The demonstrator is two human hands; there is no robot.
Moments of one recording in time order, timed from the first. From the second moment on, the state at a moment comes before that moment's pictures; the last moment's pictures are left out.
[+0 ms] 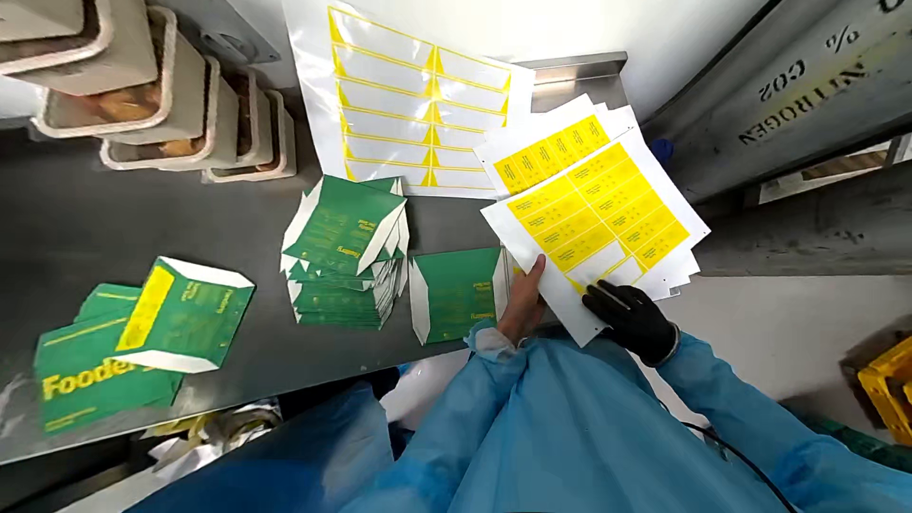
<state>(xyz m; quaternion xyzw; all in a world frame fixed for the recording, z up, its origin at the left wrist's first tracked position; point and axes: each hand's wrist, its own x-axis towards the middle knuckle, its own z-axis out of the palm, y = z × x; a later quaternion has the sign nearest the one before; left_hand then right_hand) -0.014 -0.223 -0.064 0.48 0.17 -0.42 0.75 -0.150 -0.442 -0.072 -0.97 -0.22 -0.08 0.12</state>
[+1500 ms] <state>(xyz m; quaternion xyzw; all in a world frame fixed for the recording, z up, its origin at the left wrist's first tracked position) -0.045 -0.283 -0.030 0.55 0.09 -0.30 0.77 -0.105 -0.431 -0.043 -0.87 0.08 -0.21 0.44</state>
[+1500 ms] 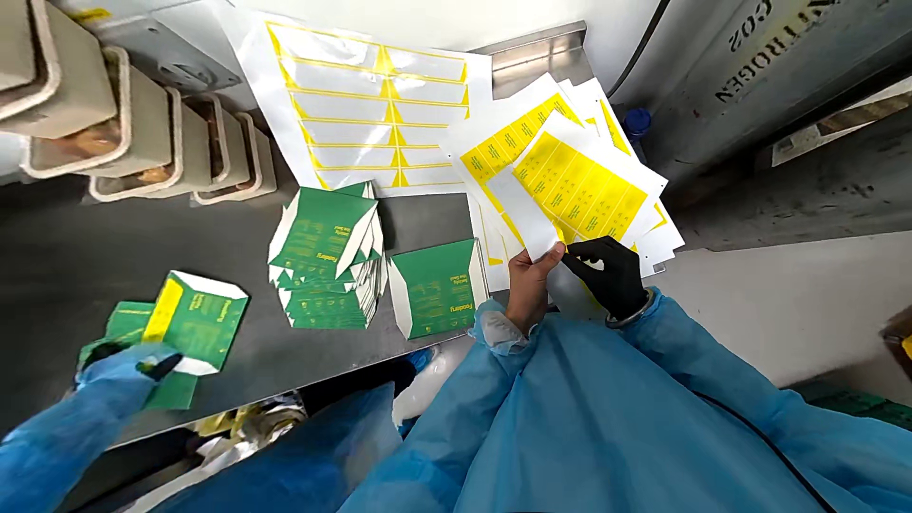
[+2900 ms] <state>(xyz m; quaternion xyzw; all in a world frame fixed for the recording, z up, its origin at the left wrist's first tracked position) -0.033 -0.274 -0.027 0.61 0.01 -0.24 0.76 -0.079 -0.449 -0.023 -0.85 0.08 -0.13 0.51</state>
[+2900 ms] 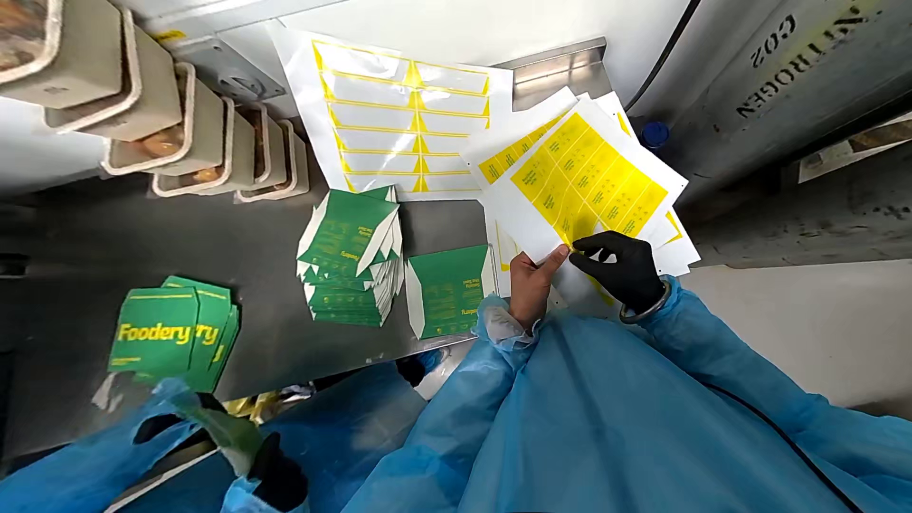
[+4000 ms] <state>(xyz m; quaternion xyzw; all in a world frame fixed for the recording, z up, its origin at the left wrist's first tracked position) -0.022 -0.201 -0.012 0.67 -0.09 -0.30 0.67 -0.052 -0.373 -0.004 -0.87 0.17 -0.12 0.46</state>
